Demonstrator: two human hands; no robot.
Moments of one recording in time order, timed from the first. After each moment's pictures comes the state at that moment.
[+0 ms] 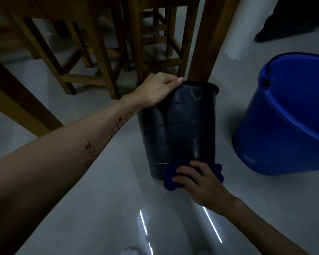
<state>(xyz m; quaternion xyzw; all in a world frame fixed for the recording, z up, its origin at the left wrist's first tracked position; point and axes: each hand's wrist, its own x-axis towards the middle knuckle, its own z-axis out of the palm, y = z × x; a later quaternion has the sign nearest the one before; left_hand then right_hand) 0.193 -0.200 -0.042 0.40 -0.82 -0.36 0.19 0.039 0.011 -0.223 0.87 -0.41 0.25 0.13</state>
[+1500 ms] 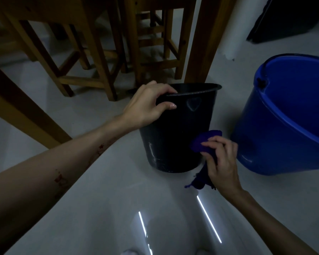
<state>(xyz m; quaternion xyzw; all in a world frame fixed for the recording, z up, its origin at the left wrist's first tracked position) 0.218 -0.169 -0.058 0.31 -0.89 -0.18 0.28 0.012 -0.004 -0.188 0.64 -0.64 0.43 0.03</state>
